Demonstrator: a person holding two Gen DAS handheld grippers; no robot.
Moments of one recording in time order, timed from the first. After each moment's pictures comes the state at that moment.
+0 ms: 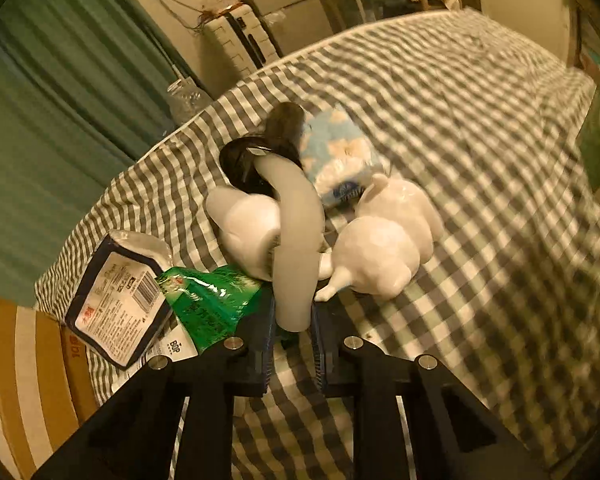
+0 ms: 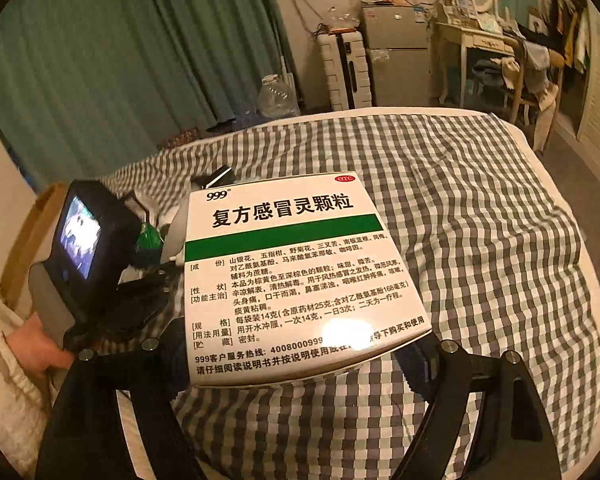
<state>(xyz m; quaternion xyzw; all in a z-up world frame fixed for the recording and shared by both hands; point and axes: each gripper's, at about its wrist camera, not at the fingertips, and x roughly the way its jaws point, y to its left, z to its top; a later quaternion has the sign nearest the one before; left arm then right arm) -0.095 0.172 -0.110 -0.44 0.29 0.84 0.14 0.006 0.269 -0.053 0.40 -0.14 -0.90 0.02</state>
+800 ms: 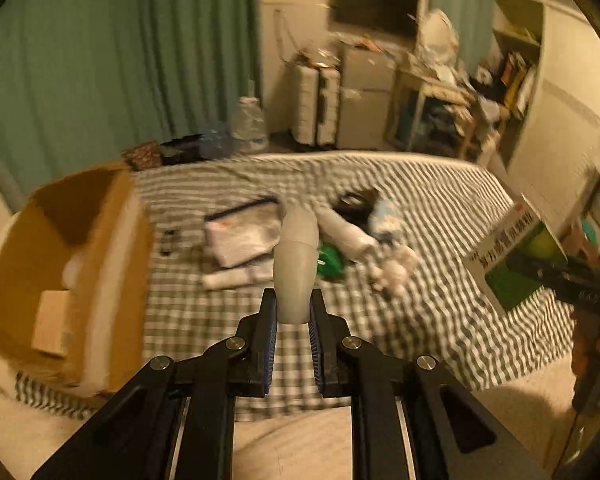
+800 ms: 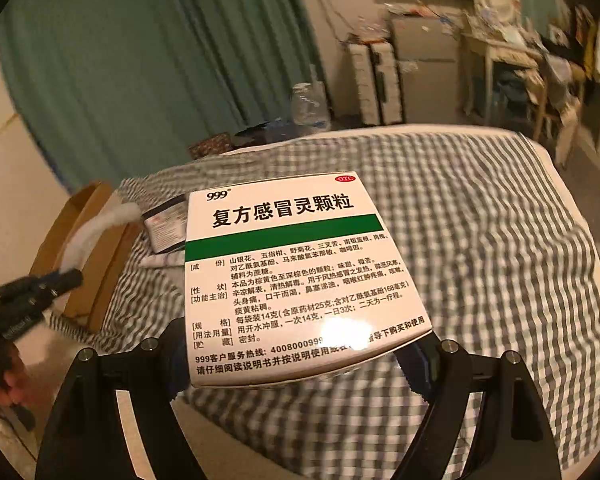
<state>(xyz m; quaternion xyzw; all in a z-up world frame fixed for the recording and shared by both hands) 0.013 -0.016 0.020 -0.39 0.04 0.91 0.11 0.014 0.198 -0.009 0.39 -0.10 -0.91 0.07</state>
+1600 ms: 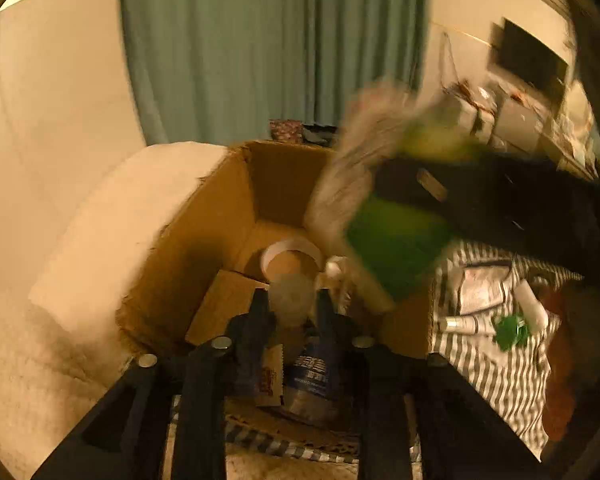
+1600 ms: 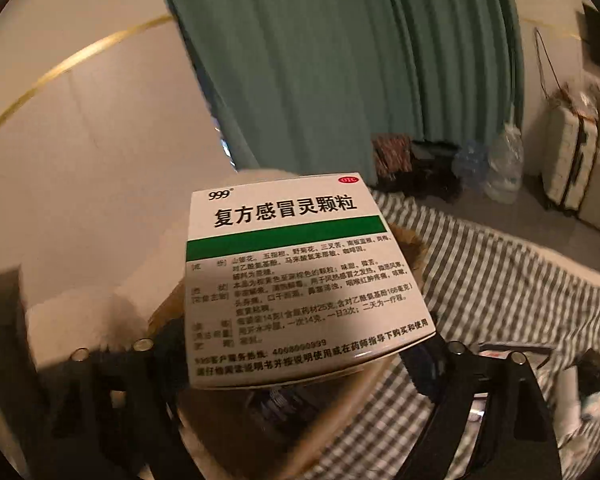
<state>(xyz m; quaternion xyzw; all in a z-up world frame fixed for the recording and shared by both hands) -0.040 -0.226 0.014 -0.39 -0.04 0.91 -0.09 -0.148 -0.205 0.056 0.39 -0.02 -0.87 0.30</state>
